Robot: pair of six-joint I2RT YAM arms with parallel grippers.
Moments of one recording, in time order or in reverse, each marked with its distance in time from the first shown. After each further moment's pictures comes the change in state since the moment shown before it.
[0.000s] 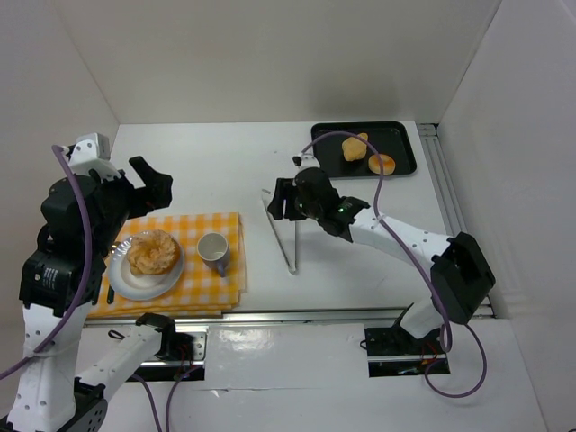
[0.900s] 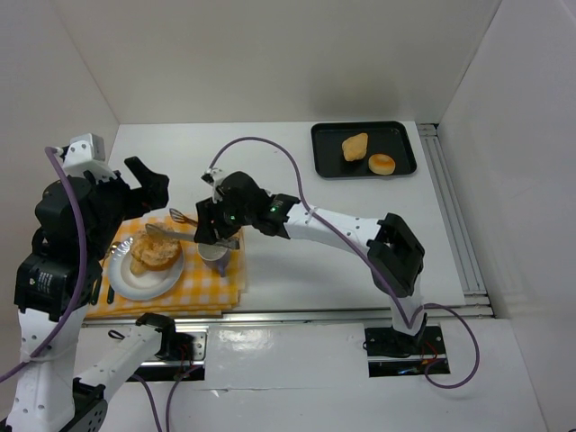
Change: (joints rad) left arm 0.000 -0.003 0.029 -0.024 -0.018 0.001; right arm 0.254 0.419 0.496 -0.059 -0.349 -0.082
